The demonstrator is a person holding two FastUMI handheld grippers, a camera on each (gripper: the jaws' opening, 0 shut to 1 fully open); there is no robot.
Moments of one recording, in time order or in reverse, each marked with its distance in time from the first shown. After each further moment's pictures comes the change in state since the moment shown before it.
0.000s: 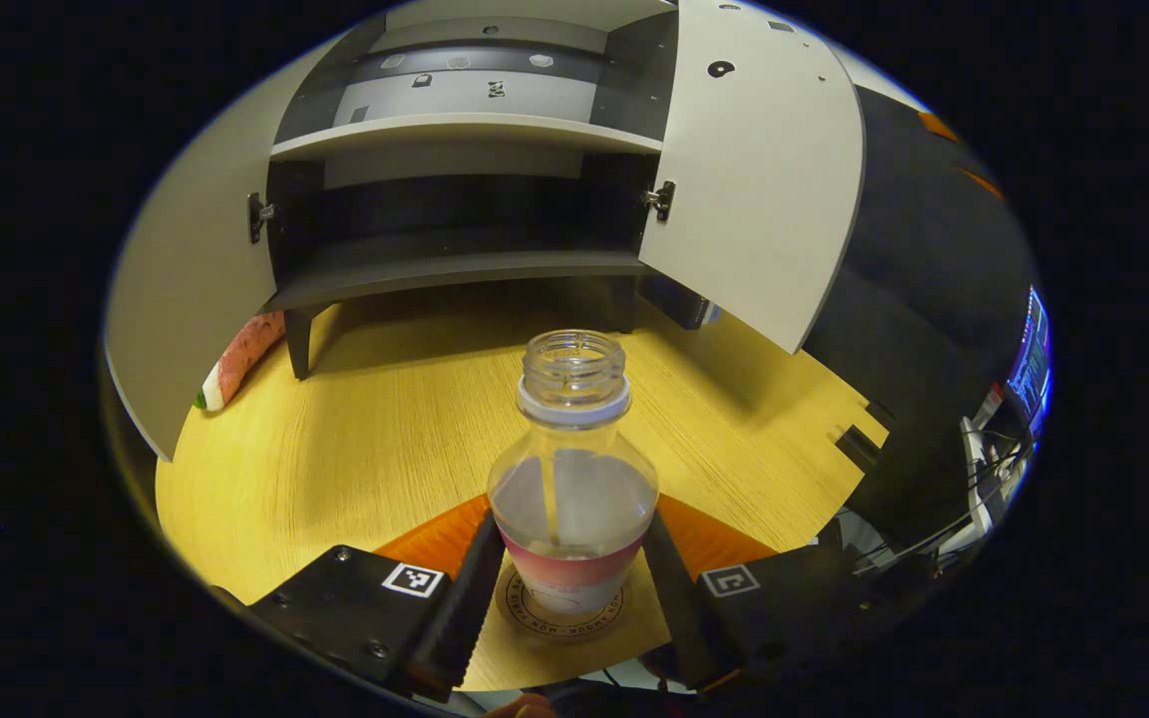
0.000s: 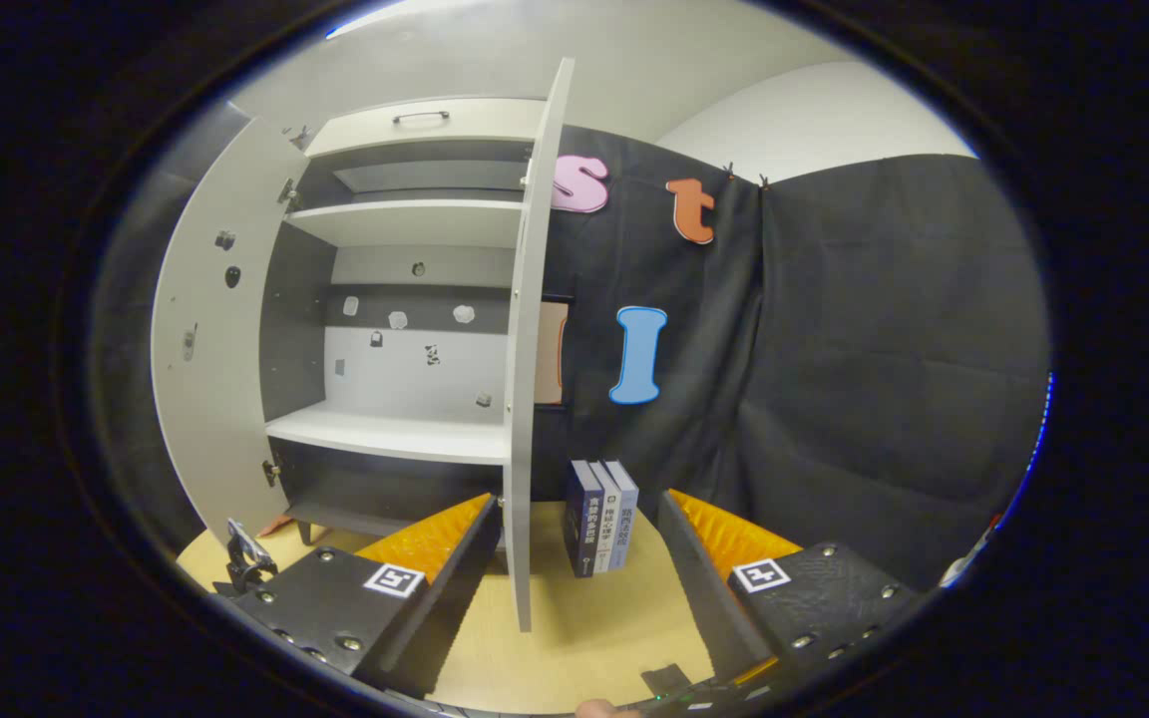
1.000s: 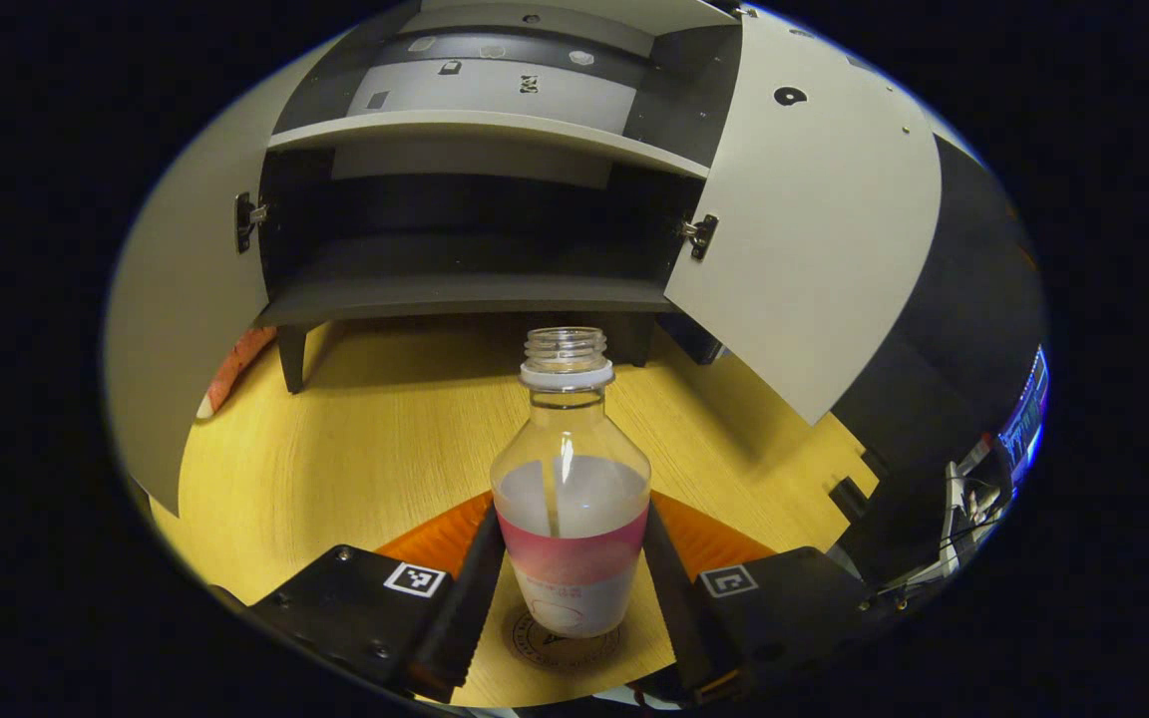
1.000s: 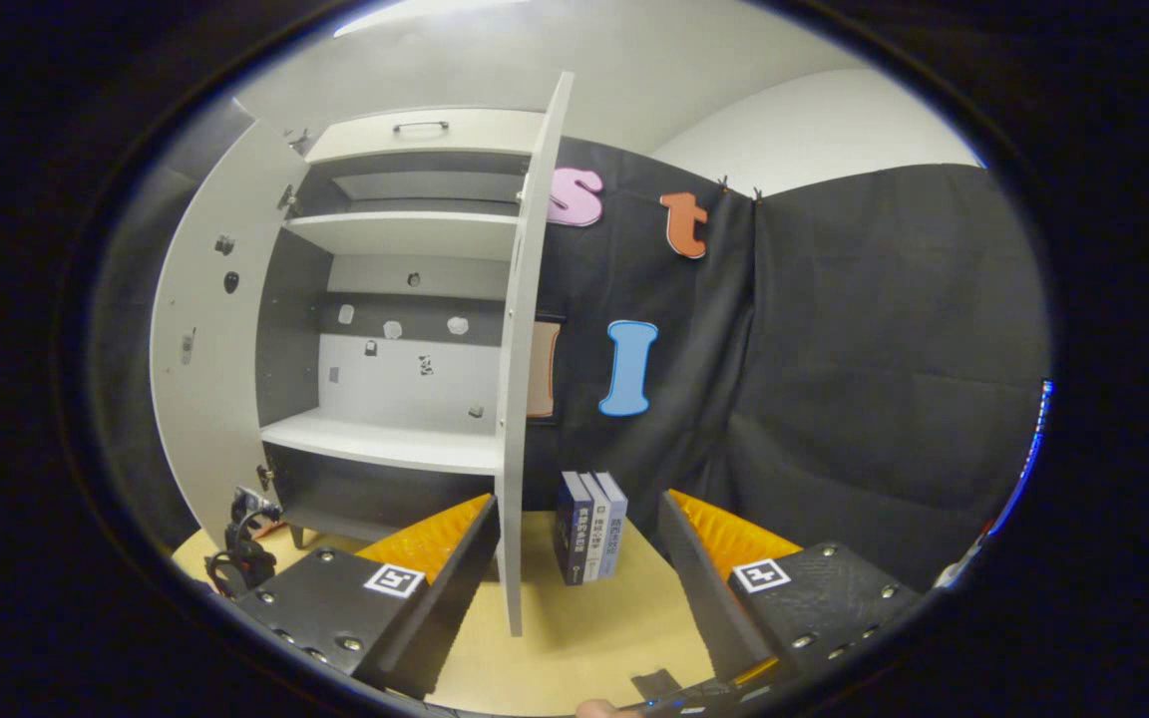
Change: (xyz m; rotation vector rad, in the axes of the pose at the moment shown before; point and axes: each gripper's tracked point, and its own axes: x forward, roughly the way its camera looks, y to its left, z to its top) left arm 0.022 0.015 0.045 -0.082 -0.007 -0.019; right arm -0.008 -0.007 0.012 -0.018 -0.030 -0.032
